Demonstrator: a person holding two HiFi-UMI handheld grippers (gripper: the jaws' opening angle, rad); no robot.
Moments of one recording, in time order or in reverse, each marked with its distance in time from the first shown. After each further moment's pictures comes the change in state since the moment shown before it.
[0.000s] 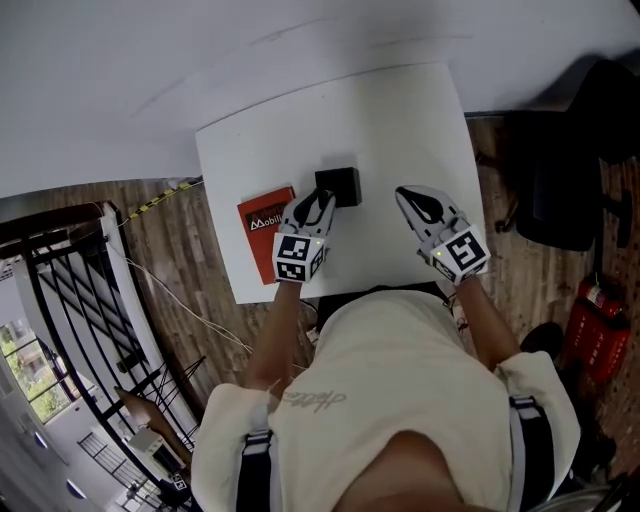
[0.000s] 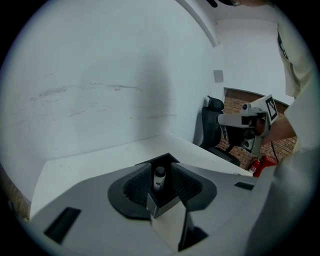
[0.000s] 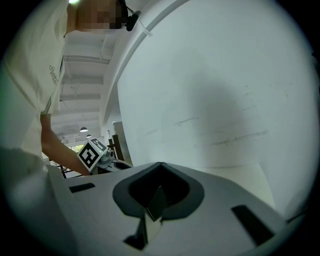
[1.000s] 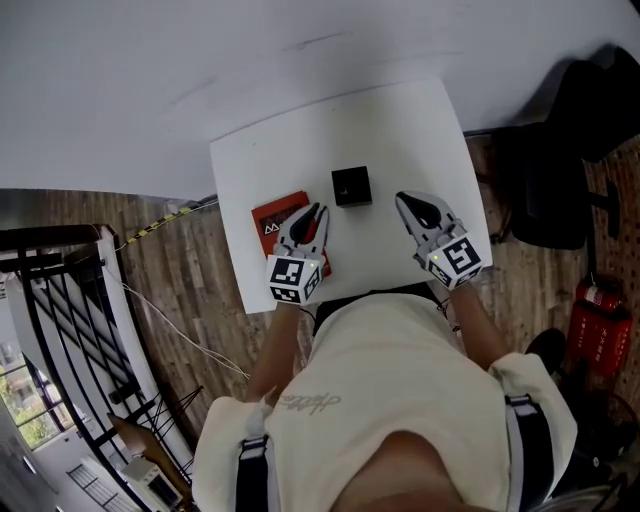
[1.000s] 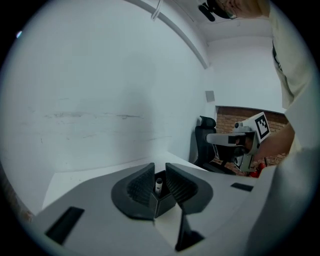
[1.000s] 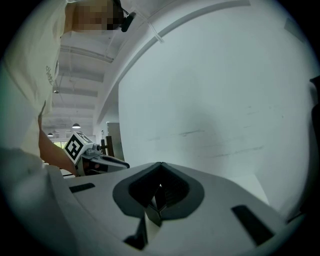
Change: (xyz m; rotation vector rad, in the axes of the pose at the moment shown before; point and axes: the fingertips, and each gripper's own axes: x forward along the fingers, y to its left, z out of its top) left arm -0.091 -0.001 0.041 -0.001 -0.209 -0.048; right arm -0.002 0.053 0.030 -0.063 -0.070 -0.114
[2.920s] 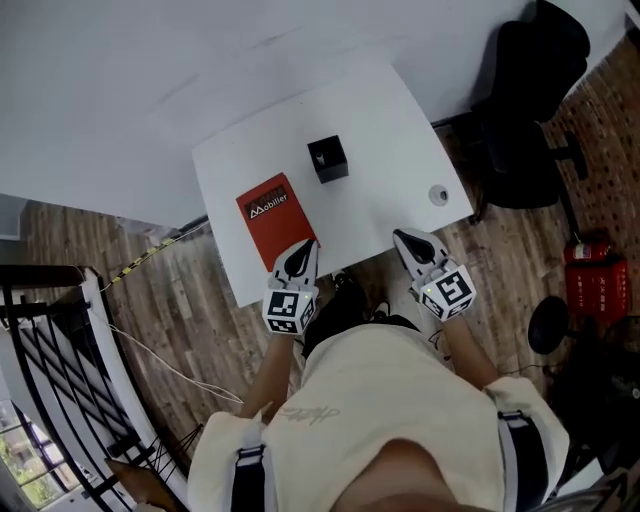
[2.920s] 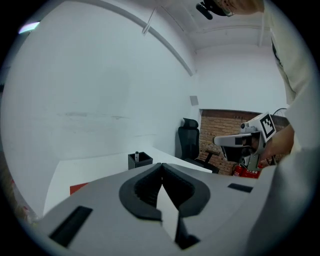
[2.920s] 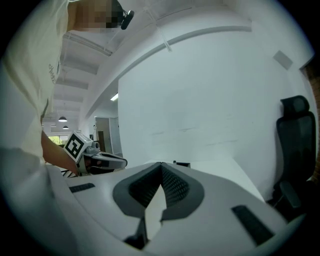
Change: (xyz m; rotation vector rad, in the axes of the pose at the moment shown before) left arm -0.145 -0.071 -0.067 0.026 -0.034 -0.095; right arm -0.132 0.149 -0.058 -0.002 0.033 -0.180
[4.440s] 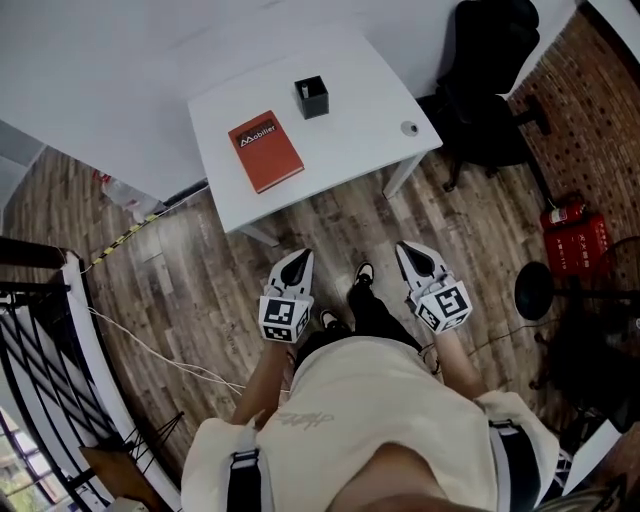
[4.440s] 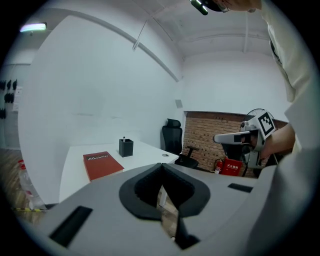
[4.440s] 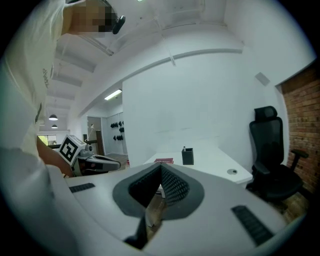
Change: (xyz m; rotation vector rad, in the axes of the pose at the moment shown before) left arm -0.224 -0.131 -0.080 0.009 -0.015 -0.082; right arm -0.203 0.183 -0.064 0.035 -0.013 -0.156
